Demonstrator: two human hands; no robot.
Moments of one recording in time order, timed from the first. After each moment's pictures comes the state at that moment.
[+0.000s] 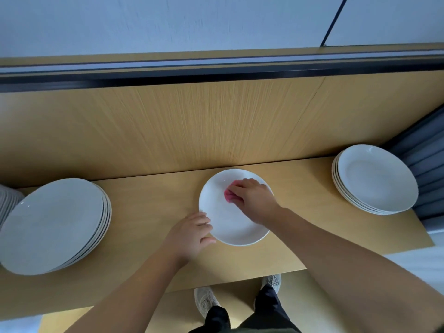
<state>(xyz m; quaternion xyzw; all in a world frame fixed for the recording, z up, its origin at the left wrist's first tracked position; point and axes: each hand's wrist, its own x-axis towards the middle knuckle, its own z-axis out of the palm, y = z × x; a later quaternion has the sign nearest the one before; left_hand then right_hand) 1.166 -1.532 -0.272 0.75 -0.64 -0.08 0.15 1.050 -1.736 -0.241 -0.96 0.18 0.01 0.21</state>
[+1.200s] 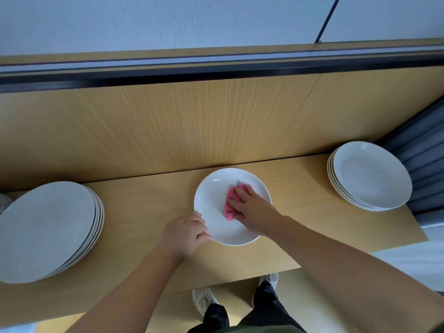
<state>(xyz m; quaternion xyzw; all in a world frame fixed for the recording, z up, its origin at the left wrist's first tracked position) 1.169 -1.539 -0.266 0.78 -0.59 -0.14 0.16 1.036 -1.739 -0.257 -0.95 0.14 0.23 0.13</state>
